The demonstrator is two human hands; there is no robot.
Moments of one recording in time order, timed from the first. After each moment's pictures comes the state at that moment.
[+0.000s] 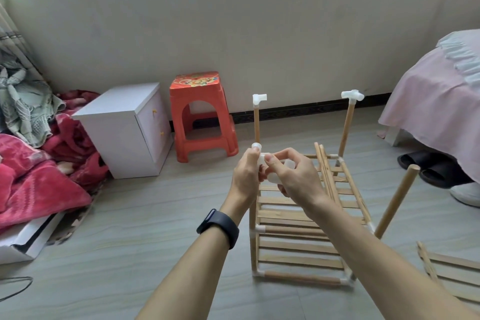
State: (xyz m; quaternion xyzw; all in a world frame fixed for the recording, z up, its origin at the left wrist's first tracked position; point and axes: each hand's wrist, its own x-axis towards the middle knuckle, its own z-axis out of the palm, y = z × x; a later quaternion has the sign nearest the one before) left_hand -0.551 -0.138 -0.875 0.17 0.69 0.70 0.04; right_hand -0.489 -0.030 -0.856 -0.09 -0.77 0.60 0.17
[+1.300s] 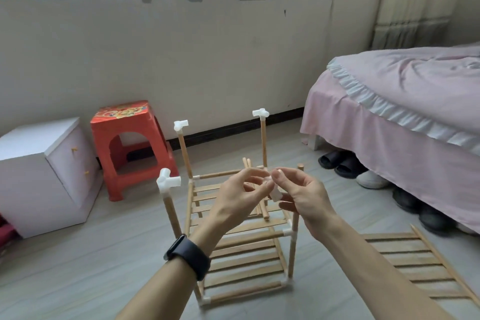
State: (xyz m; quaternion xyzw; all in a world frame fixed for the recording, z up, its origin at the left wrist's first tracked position) left_hand -0.470 -0.040 -0.842 0.39 0.76 0.51 0.08; right_hand -0.373 0.100 -0.852 -0.17 -0.60 0.75 0.21
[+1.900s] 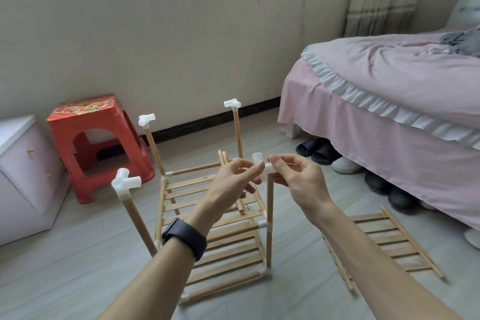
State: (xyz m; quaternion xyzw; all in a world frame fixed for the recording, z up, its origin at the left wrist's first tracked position) left_hand -0.469 0.021 -0.848 0.30 0.73 0.56 0.25; right_hand -0.362 0.152 -0.864 -0.20 -0.64 0.67 0.31
